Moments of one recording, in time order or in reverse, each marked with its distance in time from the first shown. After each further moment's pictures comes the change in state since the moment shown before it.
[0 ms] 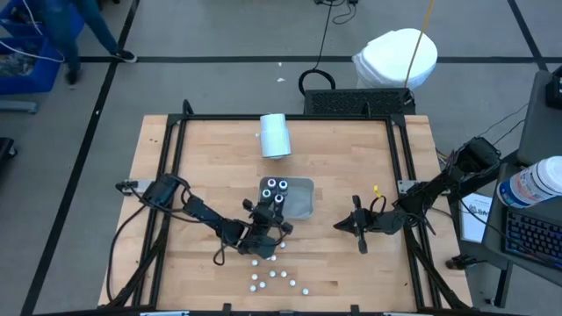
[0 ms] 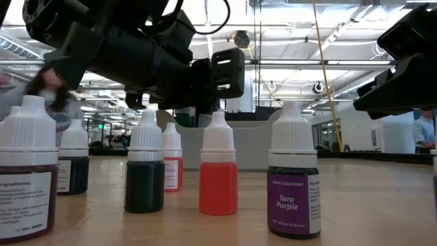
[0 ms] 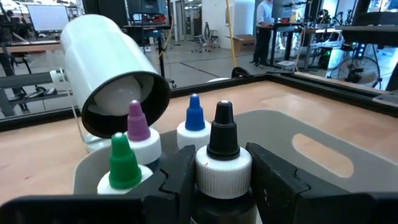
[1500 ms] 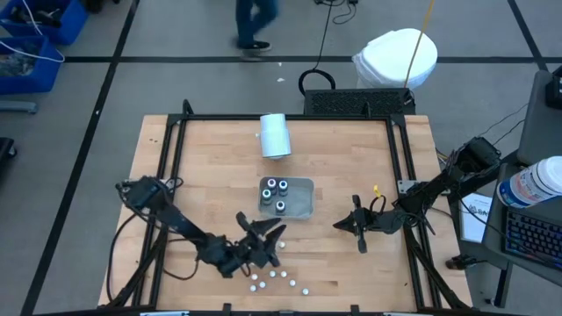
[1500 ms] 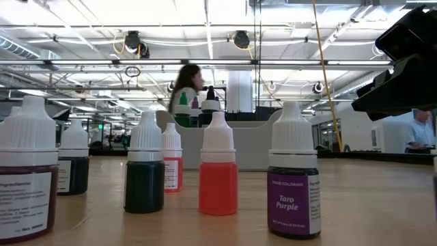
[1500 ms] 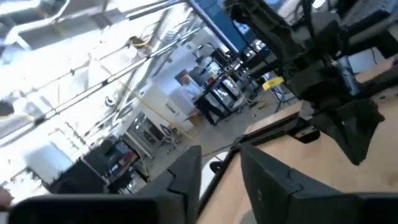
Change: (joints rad) left arm -0.212 -0.133 -0.001 0.866 0.232 1.725; right arm -0.008 0.000 0.000 0.000 -0.004 0.019
